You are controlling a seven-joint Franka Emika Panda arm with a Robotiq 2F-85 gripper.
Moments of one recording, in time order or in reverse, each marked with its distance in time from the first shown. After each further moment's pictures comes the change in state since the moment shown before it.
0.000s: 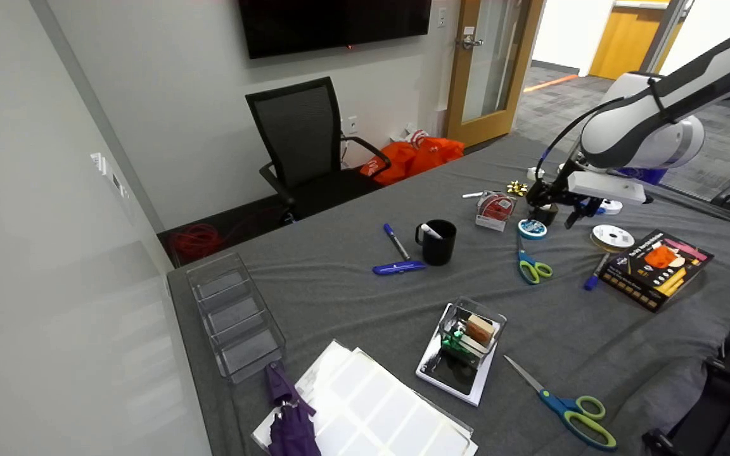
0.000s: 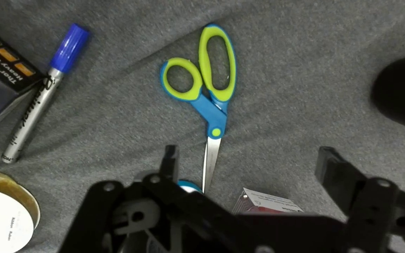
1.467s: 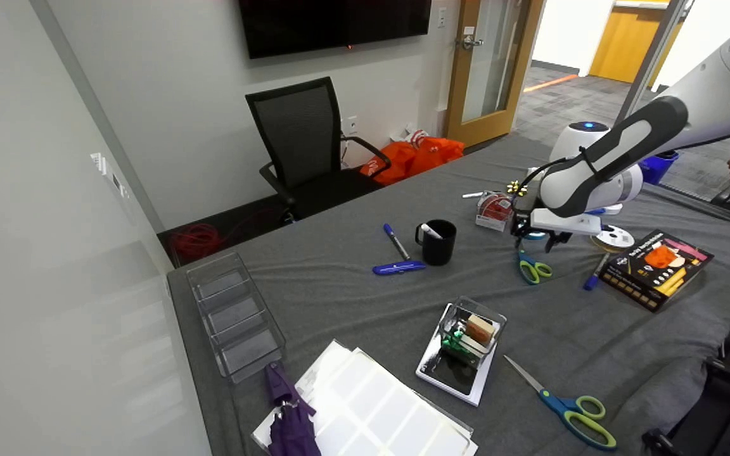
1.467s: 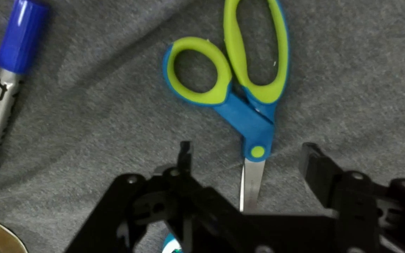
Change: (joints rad) arm 0.176 0.314 -0.159 0.176 -0.087 0.079 0.208
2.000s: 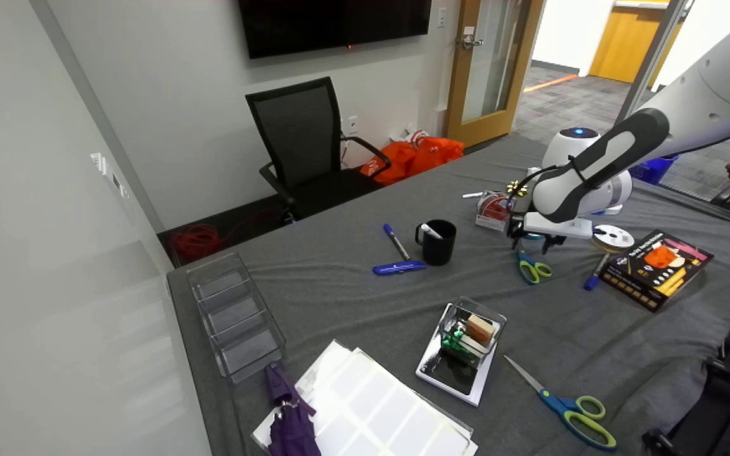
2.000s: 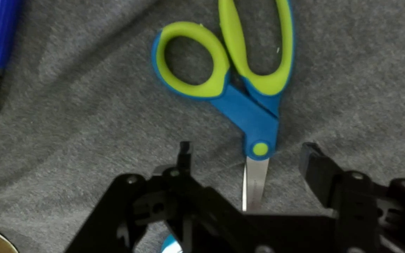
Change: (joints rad) arm 0.033 0.061 -0.033 0.052 0.000 0.003 0.041
